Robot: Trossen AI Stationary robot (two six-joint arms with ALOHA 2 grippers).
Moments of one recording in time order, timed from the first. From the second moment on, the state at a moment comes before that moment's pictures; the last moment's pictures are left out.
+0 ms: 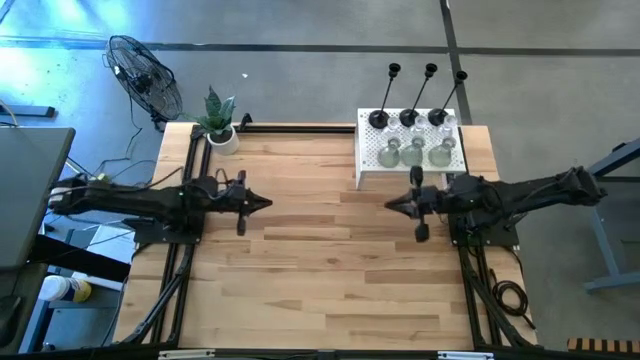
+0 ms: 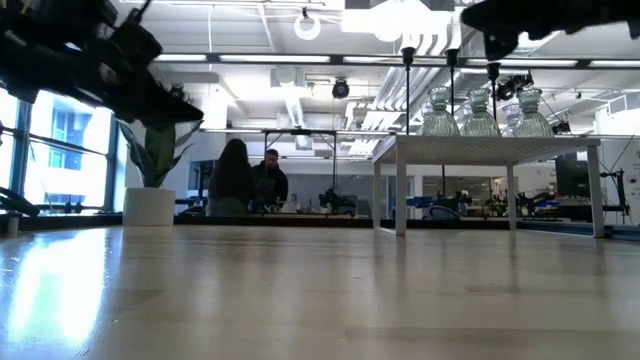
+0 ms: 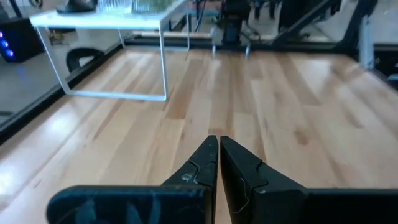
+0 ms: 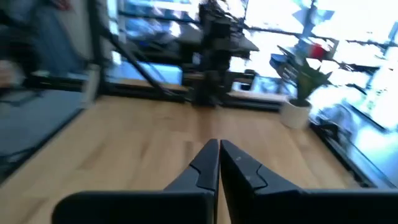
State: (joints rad) left arm 0.09 0.70 0.16 0.35 -0.01 0.00; right arm 0.11 0.67 0.46 0.12 0.10 -0.09
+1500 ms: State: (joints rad) left arm 0.09 0.01 0.01 0.05 -0.24 -0.05; right arm -0.20 0.02 0.01 0.05 0.15 0.10
